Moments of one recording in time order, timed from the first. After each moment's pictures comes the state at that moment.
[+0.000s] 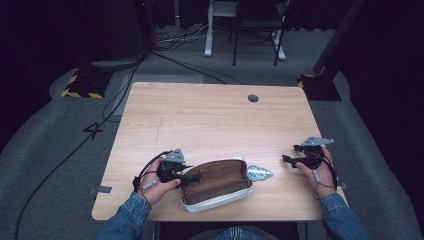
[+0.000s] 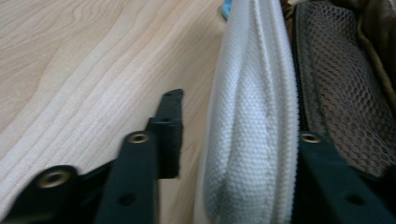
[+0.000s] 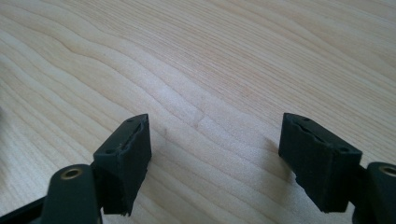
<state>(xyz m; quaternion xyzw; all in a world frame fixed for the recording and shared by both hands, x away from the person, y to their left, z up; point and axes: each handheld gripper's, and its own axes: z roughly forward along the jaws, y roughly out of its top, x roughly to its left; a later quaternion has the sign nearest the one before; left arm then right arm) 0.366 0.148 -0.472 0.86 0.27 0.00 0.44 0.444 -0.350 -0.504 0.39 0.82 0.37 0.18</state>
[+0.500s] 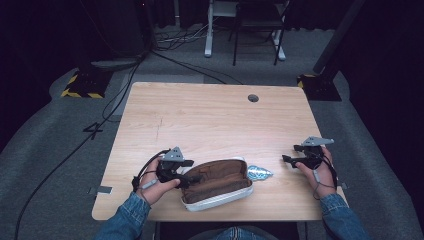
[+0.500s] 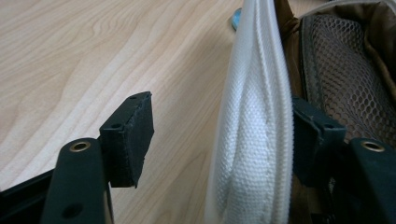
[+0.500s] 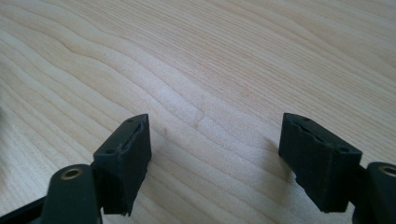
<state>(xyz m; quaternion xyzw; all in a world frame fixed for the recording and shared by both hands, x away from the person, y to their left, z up) 0.364 0.151 -0.464 0.85 0.27 0.02 0.45 0.444 -0.350 -0.504 0.39 0.82 0.37 0.18</state>
